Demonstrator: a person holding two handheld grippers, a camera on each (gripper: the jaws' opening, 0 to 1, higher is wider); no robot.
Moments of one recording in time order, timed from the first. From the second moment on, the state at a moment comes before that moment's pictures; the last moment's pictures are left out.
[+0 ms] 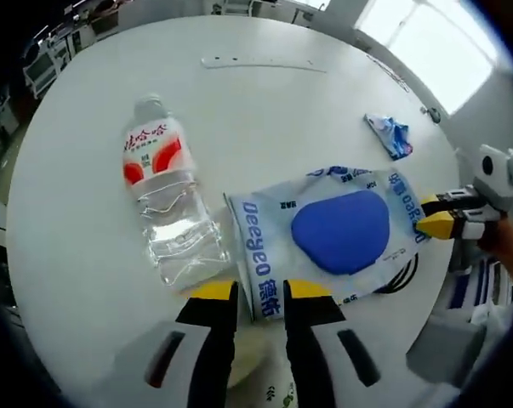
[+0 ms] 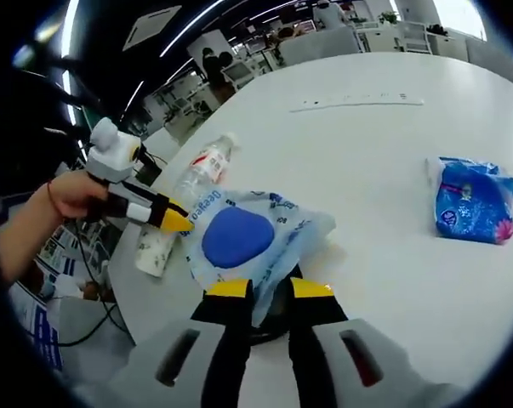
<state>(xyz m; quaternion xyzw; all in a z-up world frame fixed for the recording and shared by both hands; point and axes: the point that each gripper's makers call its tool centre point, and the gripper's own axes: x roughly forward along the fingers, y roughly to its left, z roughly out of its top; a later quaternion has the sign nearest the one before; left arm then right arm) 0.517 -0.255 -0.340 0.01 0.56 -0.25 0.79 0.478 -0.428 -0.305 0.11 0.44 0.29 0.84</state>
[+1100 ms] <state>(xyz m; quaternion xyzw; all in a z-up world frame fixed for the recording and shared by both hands) 0.524 -0.271 -0.319 0.01 0.53 -0.28 0.80 0.486 -0.437 -0.286 0.13 0.43 0.29 0.85</state>
